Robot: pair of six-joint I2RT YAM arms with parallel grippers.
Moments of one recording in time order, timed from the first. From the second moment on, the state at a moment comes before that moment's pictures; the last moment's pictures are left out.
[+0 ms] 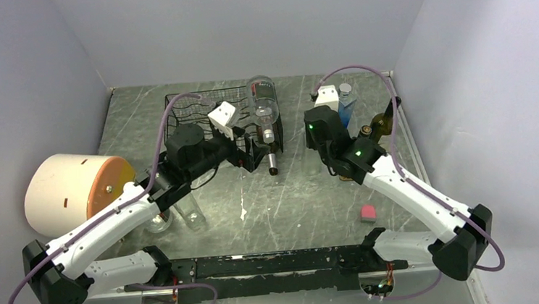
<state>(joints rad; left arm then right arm) -0.84 1.08 1.00 -0.06 0.03 -0.21 0.72 1.17 1.10 -0.49 0.63 0.28</state>
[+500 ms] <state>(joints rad) -0.84 1.25 0.88 0.21 0.21 -0.09 0.72 0.99 1.27 -0.62 0.44 0.31</state>
